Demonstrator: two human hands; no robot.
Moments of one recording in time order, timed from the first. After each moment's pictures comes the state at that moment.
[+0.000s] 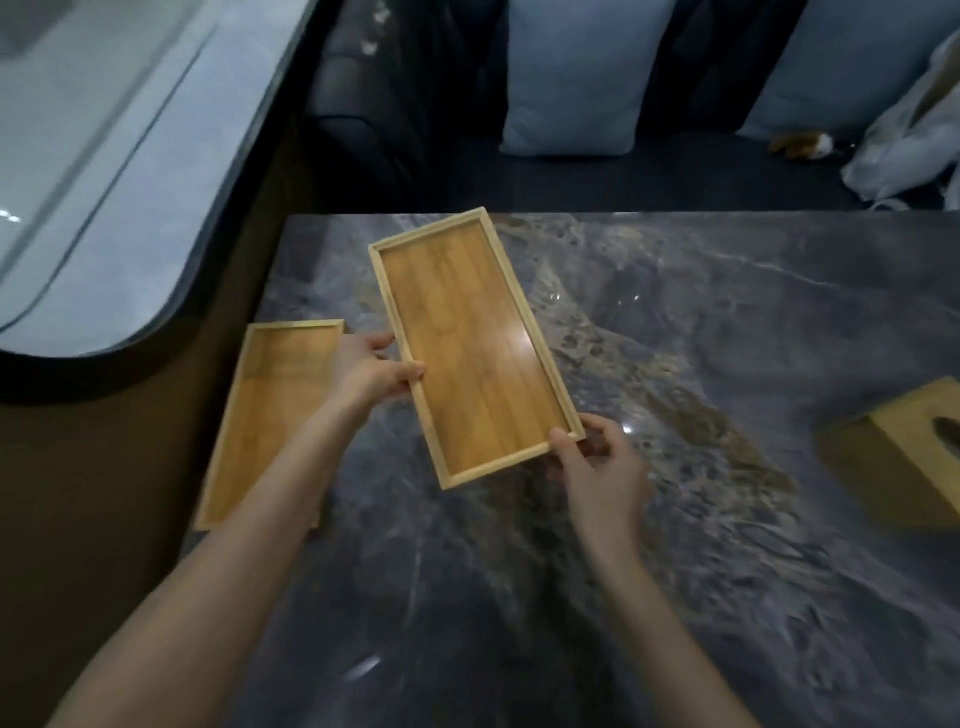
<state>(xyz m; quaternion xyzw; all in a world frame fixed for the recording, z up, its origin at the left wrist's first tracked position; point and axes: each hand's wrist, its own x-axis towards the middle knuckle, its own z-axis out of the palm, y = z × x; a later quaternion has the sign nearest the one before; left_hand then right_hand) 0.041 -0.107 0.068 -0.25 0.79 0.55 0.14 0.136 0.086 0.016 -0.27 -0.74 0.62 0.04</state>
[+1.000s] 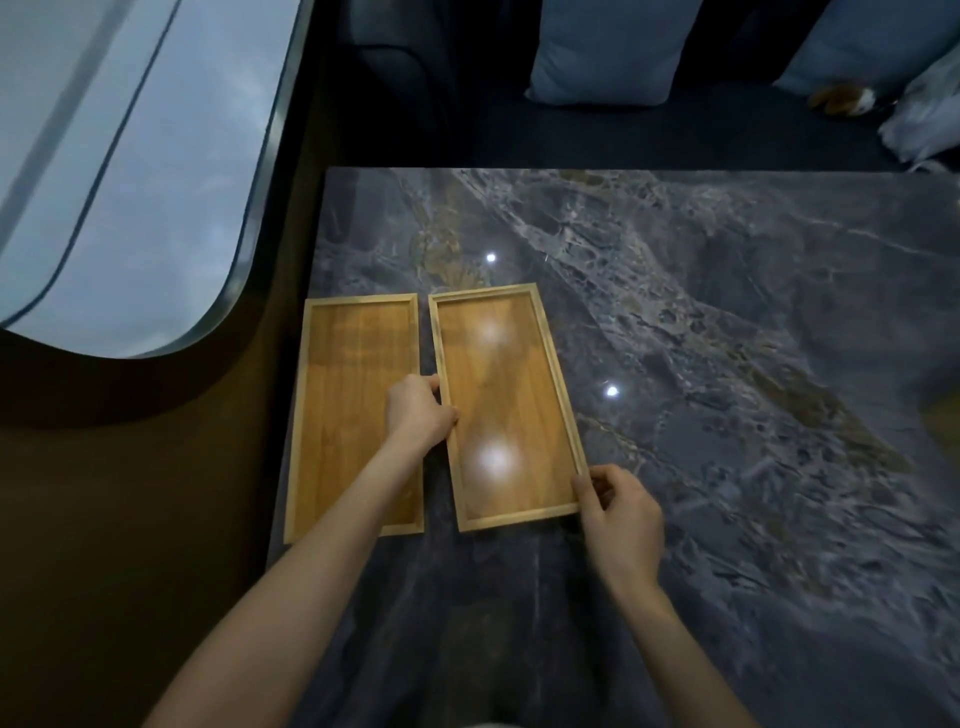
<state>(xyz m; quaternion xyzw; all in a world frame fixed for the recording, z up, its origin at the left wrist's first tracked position) 0.043 -0.200 -0.027 -0.19 0.85 0.41 0.25 0.156 -0.017 -0.045 -0.25 -0.91 0.34 -0.03</state>
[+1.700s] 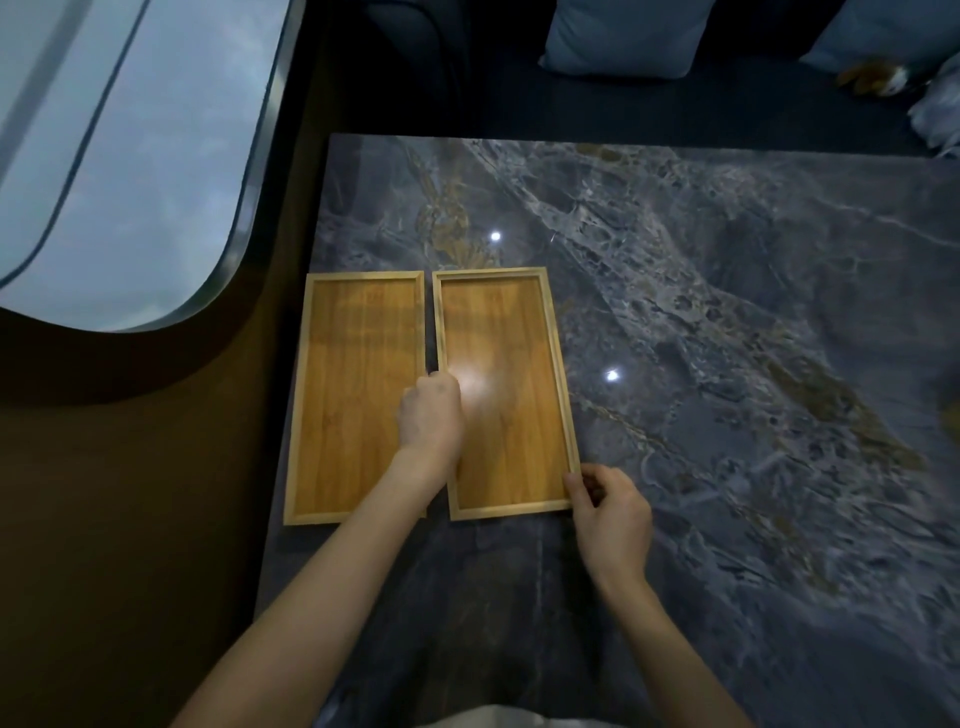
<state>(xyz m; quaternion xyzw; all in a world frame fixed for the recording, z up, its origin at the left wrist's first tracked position) 0.062 -0.186 -0.042 -0.09 0.97 0.20 0.15 0.159 -0.027 -0.062 -0.25 -0.91 0.33 -0.04</state>
